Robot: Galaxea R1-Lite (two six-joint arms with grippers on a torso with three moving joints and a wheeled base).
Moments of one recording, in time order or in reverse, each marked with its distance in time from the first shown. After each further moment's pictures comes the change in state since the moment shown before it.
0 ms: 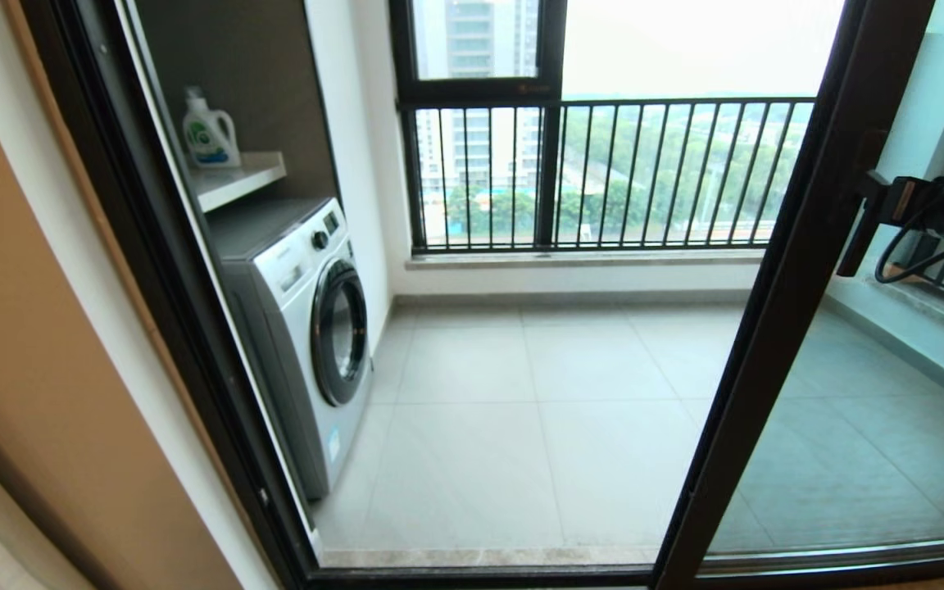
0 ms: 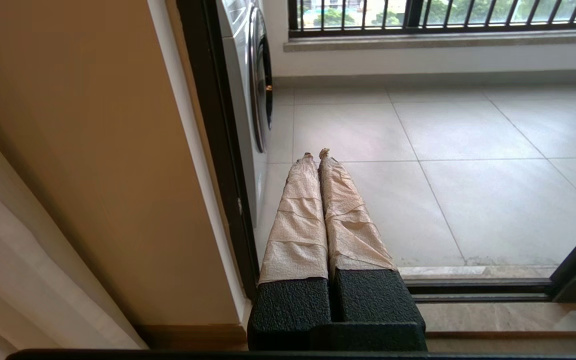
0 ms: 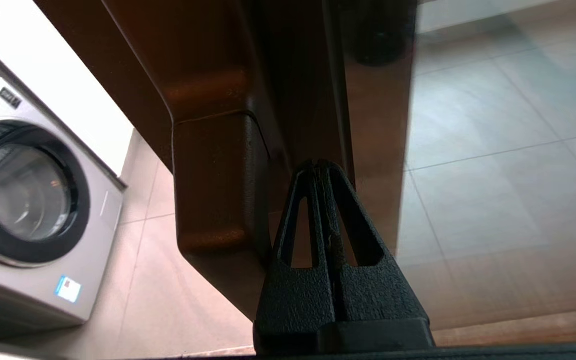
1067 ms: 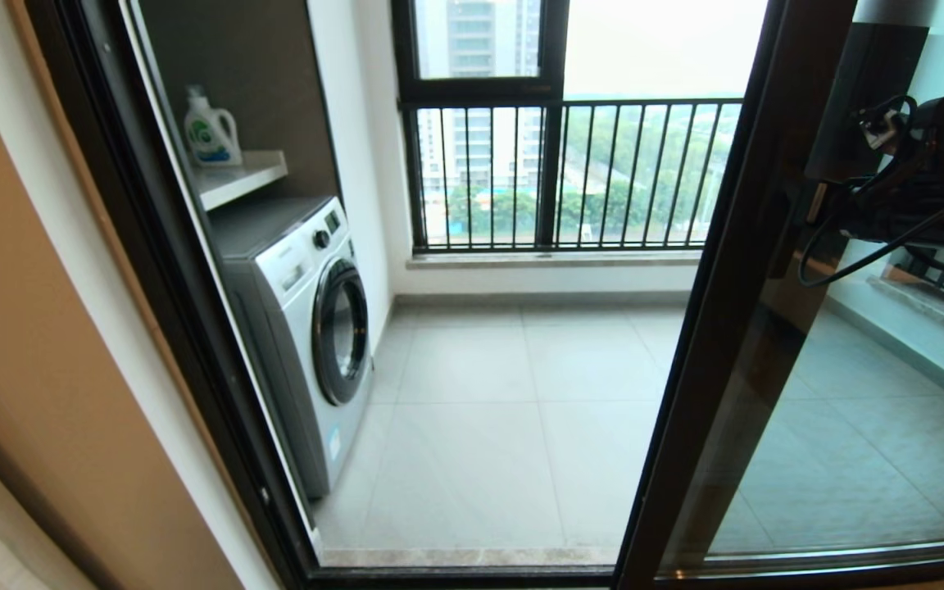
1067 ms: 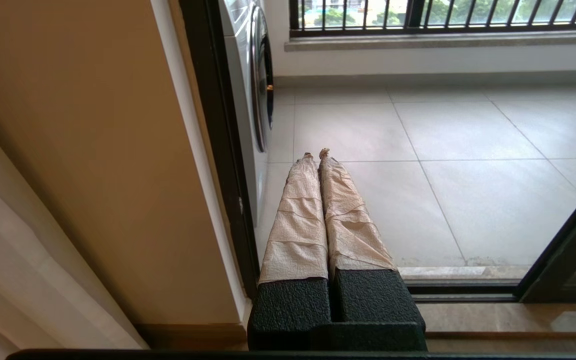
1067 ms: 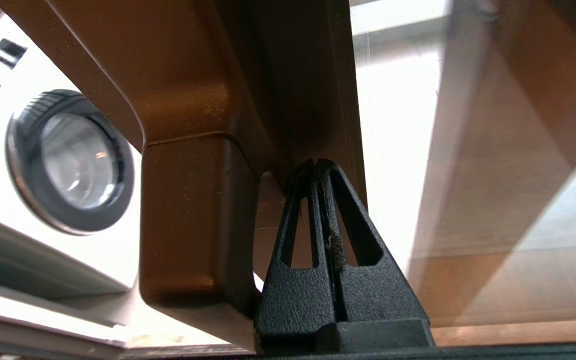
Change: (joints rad) left arm 0.000 0.000 0.000 0.000 0.000 0.000; right arm 0.185 -0.023 0.043 -0.004 -0.122 0.070
